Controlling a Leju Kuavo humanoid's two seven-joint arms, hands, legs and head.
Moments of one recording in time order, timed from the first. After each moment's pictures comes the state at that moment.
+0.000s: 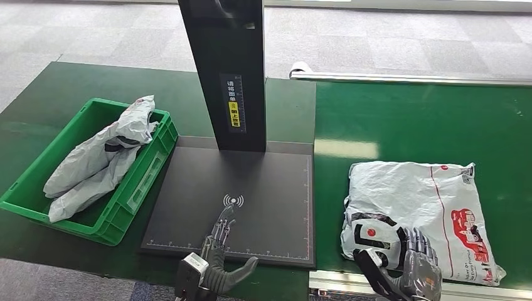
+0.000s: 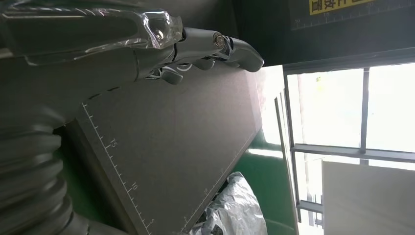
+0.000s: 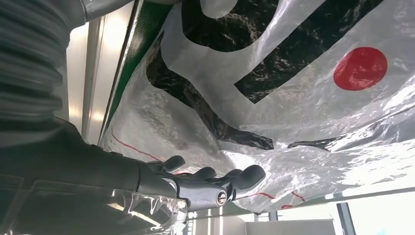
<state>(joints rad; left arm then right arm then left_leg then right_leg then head) 0.02 -0.14 -0.46 -1.13 0.02 0.18 -0.63 0.11 0.13 -0.33 -1.20 1.30 -0.42 -0.13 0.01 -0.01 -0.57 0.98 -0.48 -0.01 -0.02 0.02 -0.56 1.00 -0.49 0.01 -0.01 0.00</state>
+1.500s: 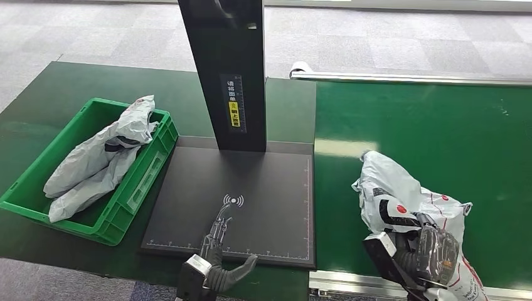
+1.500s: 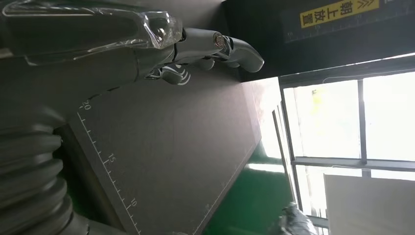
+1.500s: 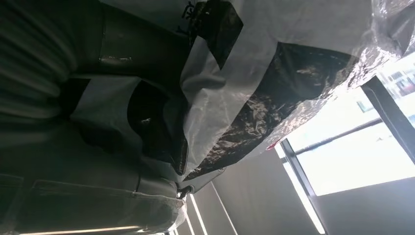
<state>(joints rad) 0.00 -0.13 -0.48 -1.11 0.00 0.28 -0.66 0.16 0.10 -0.17 -1.55 1.10 -0.52 -0.21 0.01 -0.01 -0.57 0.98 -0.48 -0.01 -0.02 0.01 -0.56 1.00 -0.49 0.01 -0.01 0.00</state>
